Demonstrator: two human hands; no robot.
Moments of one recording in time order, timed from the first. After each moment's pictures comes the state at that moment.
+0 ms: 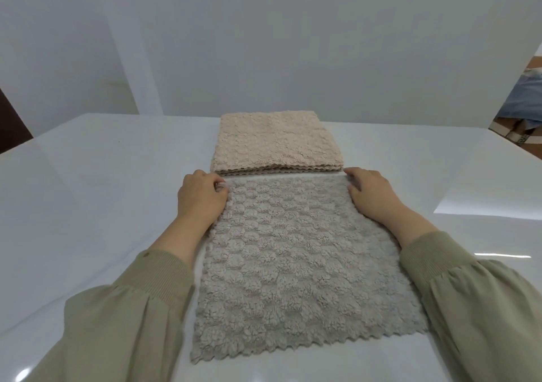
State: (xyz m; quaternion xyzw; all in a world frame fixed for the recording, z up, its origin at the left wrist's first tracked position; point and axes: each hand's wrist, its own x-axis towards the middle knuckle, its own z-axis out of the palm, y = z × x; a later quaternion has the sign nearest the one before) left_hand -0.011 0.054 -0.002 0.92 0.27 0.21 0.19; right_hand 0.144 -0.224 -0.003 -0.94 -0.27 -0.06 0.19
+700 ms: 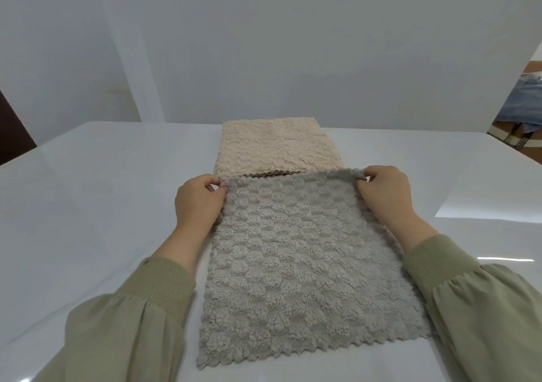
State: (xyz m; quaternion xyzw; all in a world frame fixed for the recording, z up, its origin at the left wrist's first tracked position) left_hand -0.020 0.049 0.008 0.83 0.30 0.31 0.35; right_hand 0.126 -0.221 0.021 -0.91 -0.16 -0.18 0.33
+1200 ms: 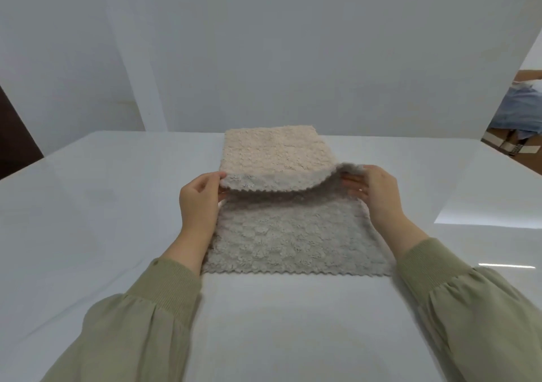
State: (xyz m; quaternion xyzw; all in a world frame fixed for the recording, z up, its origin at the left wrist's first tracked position) left_hand -0.042 0.028 0.025 0.63 0.23 0.38 0.63; right_hand 0.102 -0.216 0.031 -0.69 -0.08 -0.01 0.71
